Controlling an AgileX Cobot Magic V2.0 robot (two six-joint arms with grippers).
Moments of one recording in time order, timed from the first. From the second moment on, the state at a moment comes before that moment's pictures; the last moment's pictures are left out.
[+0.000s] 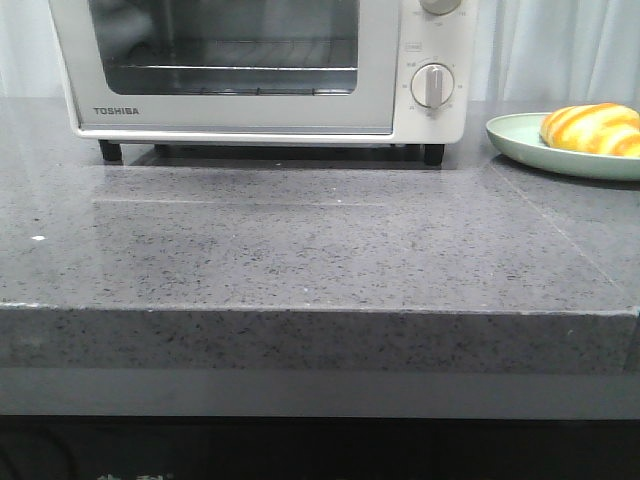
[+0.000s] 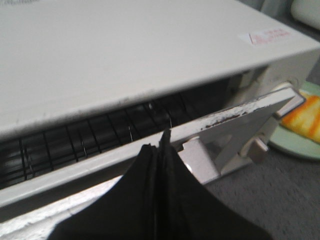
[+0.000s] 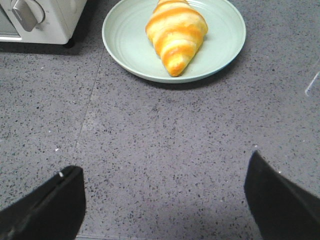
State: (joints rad) left arm -0.57 1.47 -1.27 0.05 0.27 -0.09; right arm -0.04 0.66 -0.64 0.11 0.63 -0.04
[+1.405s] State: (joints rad) left arm -0.57 0.78 -1.02 0.25 0.93 -0.20; right arm -0.10 1.35 -1.22 0.11 0.86 -0.02
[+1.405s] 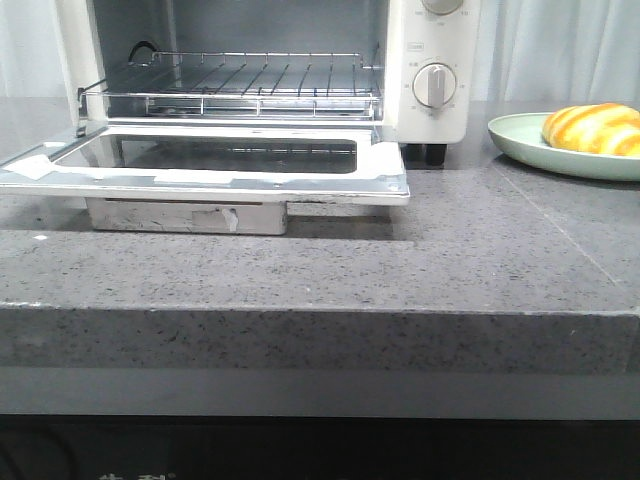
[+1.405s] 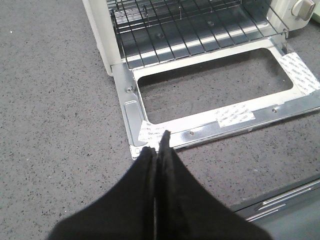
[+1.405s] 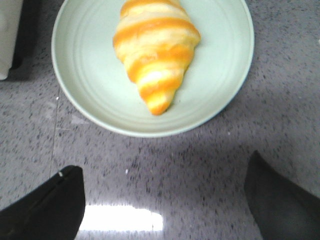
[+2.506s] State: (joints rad) left arm -0.57 0.78 -1.02 0.25 0.93 -0.20; right arm -0.10 1.92 -1.65 0.14 1.00 -0.06
